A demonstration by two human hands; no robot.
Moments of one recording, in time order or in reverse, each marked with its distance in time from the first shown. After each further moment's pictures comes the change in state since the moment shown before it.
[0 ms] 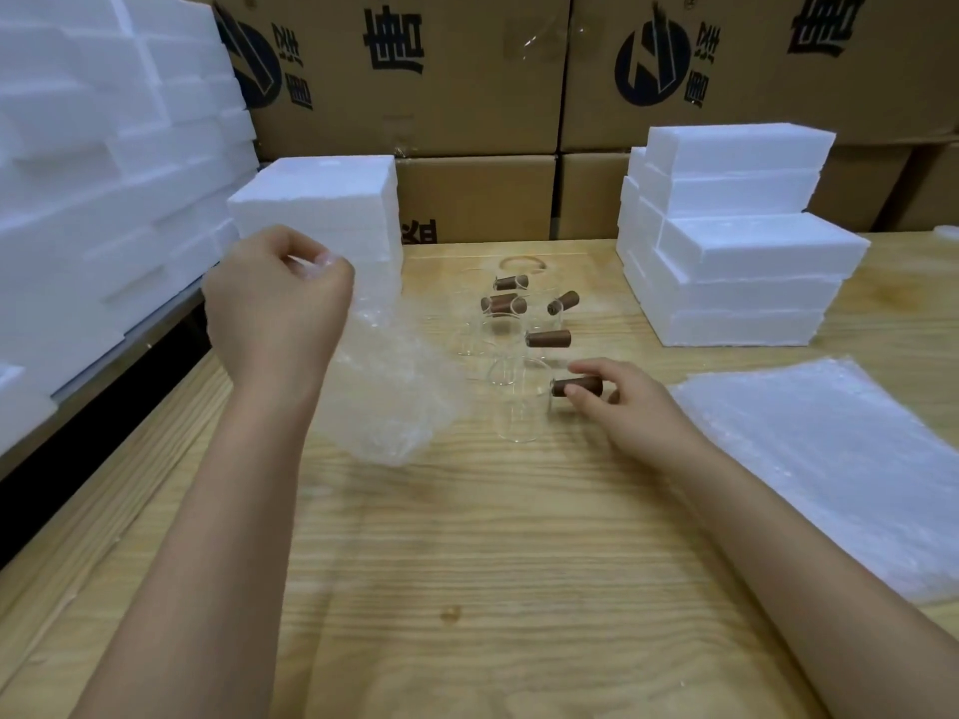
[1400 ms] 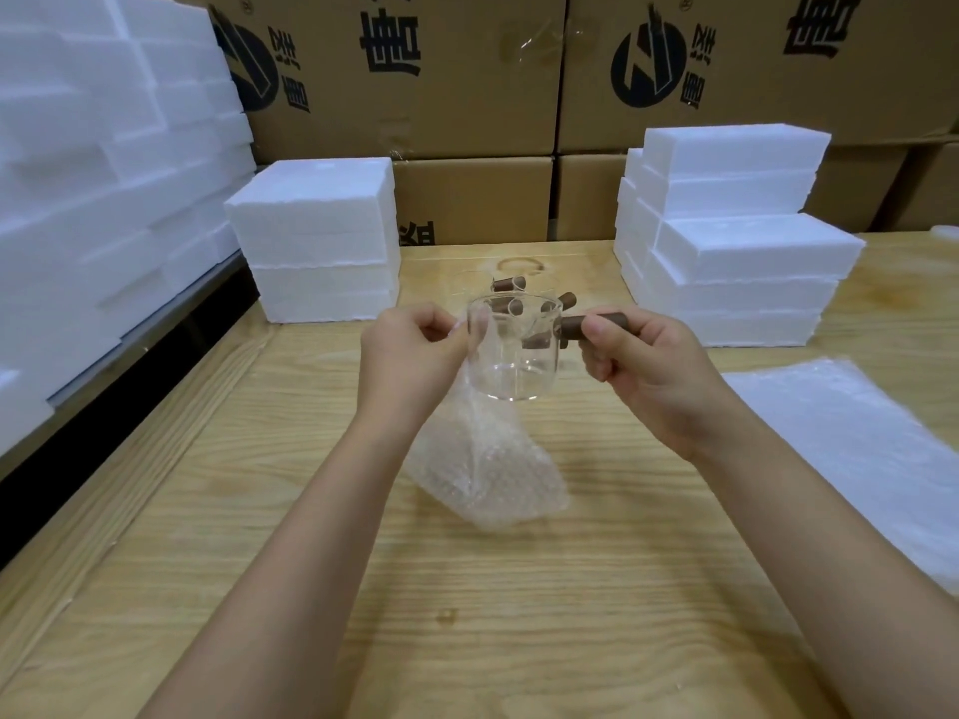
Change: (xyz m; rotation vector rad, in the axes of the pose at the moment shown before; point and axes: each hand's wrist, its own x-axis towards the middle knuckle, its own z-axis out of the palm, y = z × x) left_hand -0.052 0.003 0.057 -0.283 -0.462 -0.073; right_hand -0.009 -0.039 -0.026 0.768 -0.101 -0.266
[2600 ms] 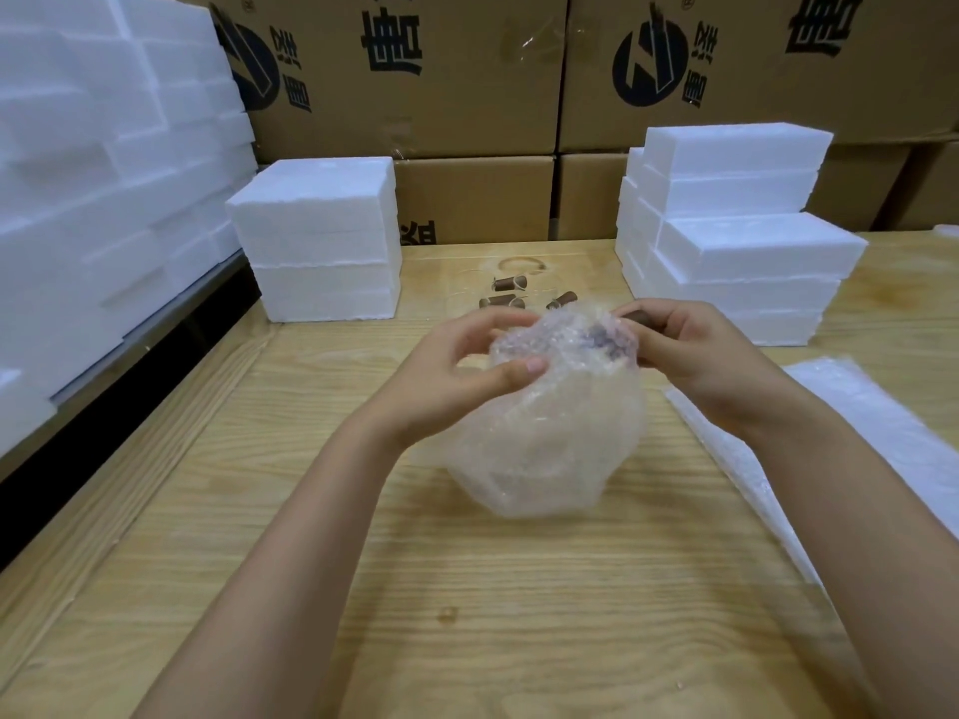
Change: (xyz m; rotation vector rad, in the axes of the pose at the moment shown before) left_hand -0.011 0.008 -0.009 -0.113 -0.609 0.168; right_hand 0.001 -0.019 -0.024 -0.354 -0.066 0.061
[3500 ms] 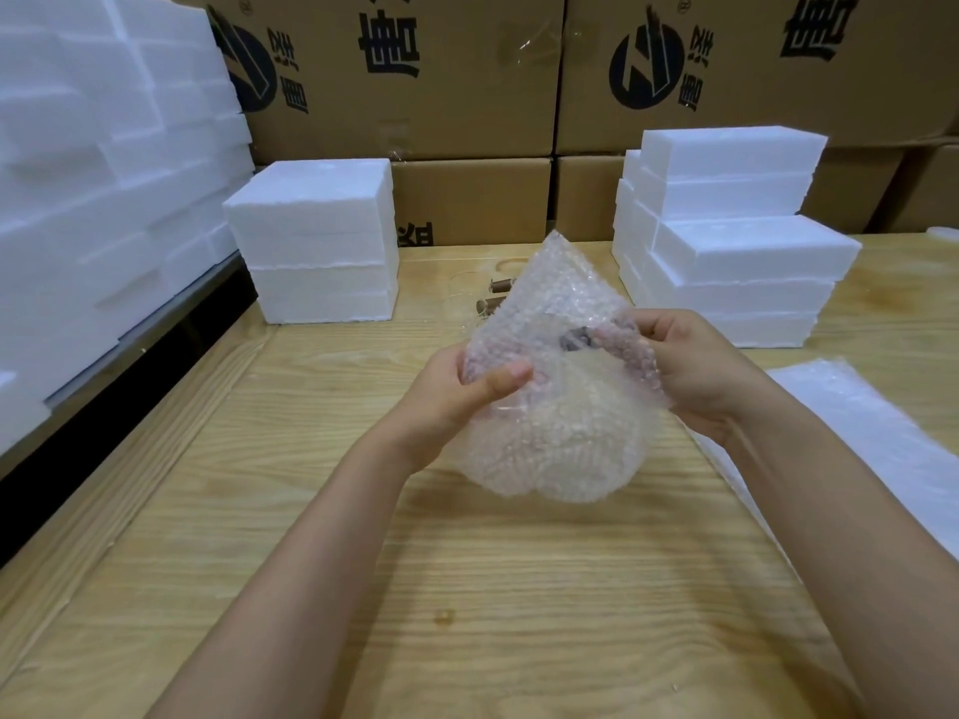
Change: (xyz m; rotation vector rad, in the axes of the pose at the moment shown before) left_hand 0.003 -0.024 0.014 -0.409 -0.056 -0.074; right_hand 0.001 -0.004 0.008 0.184 -0.035 0.130
